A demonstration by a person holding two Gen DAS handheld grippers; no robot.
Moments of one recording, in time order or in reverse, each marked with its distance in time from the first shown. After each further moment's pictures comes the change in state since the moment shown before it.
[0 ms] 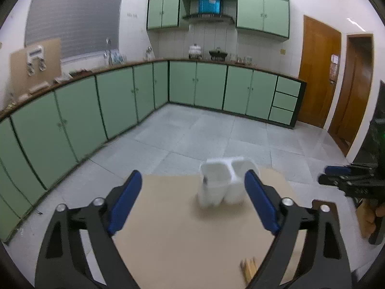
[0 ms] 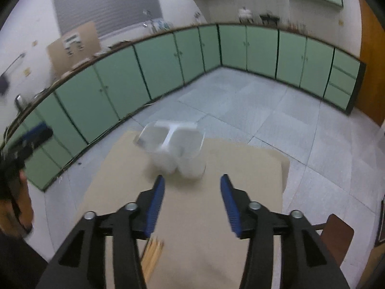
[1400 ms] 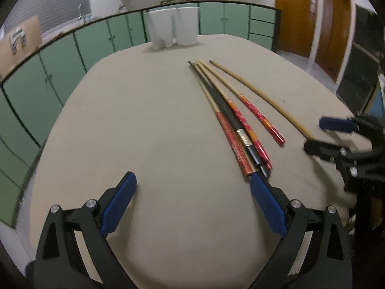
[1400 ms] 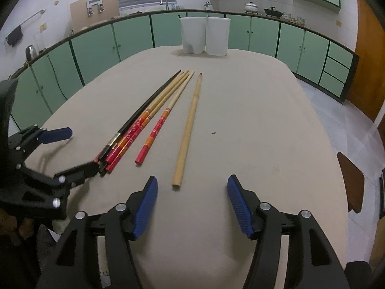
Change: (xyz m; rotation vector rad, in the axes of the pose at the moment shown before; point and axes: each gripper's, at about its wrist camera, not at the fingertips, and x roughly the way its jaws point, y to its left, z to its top) left arm -0.054 -0.082 -0.324 0.137 0.321 -0.026; right arm 0.001 0.076 -0.328 -0.077 0.033 -0.063
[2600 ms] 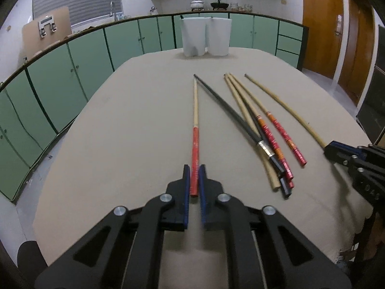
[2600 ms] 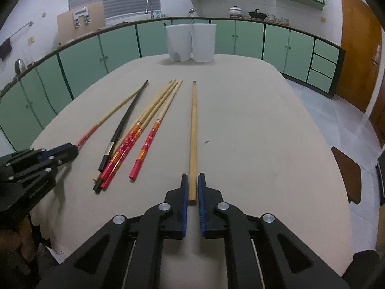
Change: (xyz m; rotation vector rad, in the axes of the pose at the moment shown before) left arm -0.003 0.005 -0.002 -0.109 -0.057 0.118; right arm 0.003 -0.003 0.002 0.081 -0.049 -0.054
